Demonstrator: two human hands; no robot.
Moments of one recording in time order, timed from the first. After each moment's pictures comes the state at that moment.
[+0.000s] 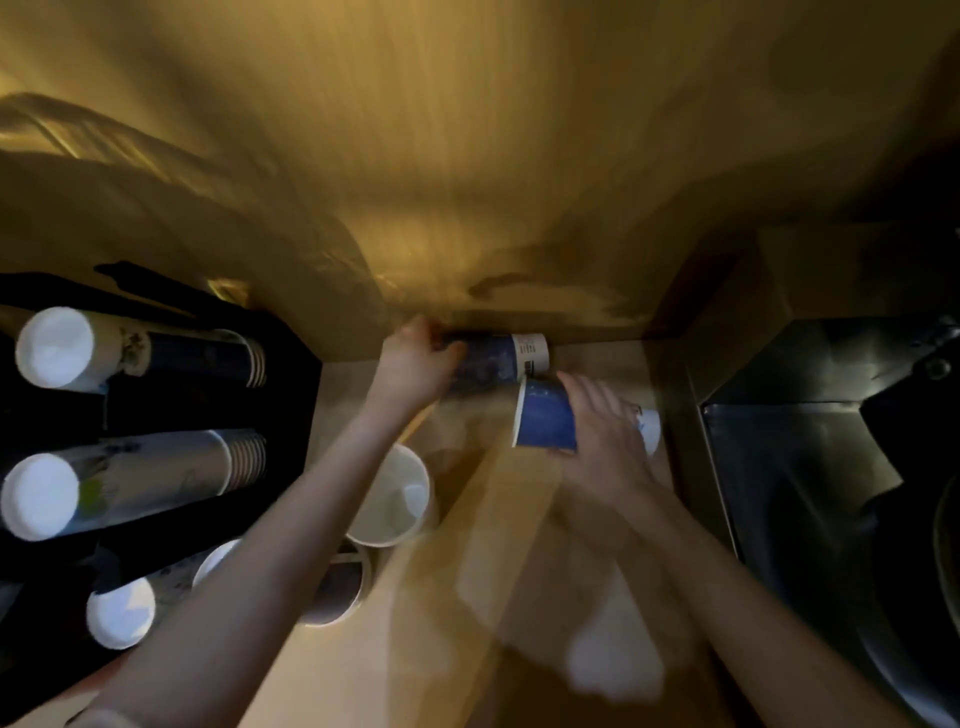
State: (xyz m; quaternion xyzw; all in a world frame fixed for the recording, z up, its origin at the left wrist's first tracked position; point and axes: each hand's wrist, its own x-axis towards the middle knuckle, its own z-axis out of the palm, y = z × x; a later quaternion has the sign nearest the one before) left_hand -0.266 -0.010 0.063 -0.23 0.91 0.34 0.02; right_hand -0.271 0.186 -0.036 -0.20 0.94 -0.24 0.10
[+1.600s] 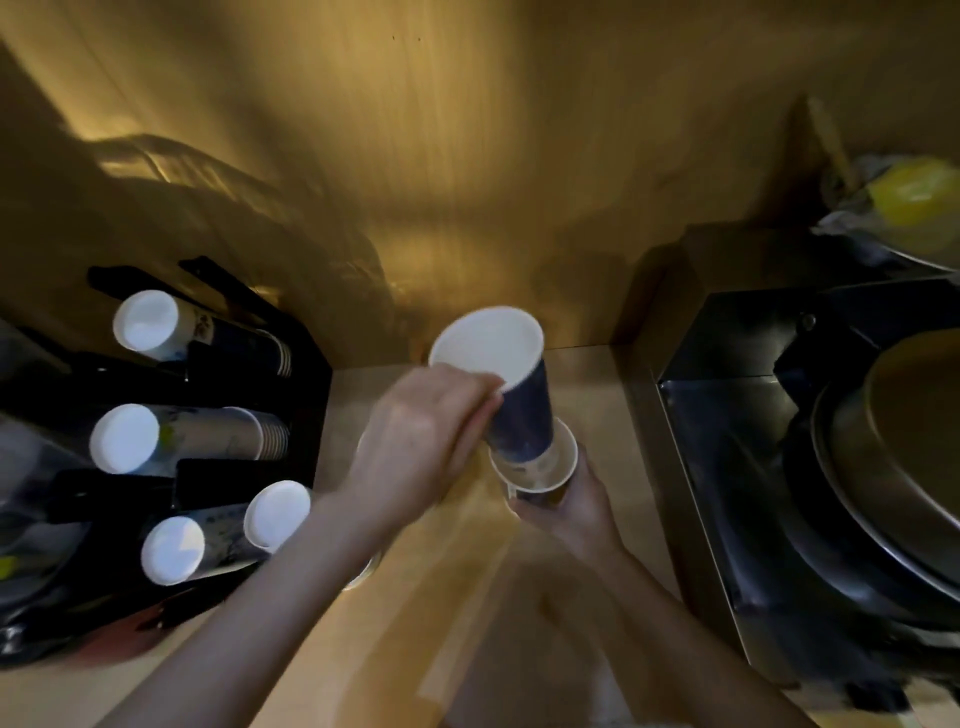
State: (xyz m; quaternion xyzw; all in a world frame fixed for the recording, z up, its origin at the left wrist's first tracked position) left_hand -0.125 0.020 0.121 0.16 0.94 0.17 -0.24; right_hand -0.156 0.191 -0.039 -0.01 0.82 -0.56 0.12
